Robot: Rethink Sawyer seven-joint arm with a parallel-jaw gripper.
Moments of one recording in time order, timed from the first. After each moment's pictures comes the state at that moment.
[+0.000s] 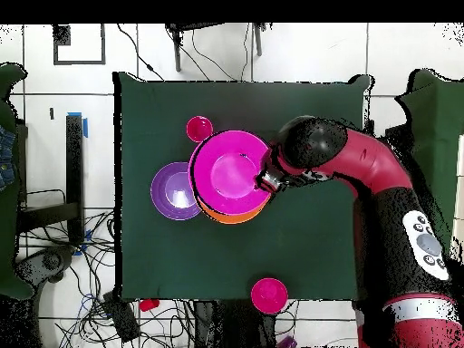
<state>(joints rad) -0.59 -0.63 0.30 1.46 -0.10 1.14 0.54</state>
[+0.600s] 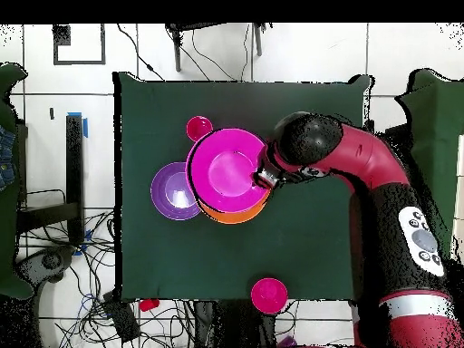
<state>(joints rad) -0.58 -0.63 0.31 1.44 -0.11 1.14 0.54</state>
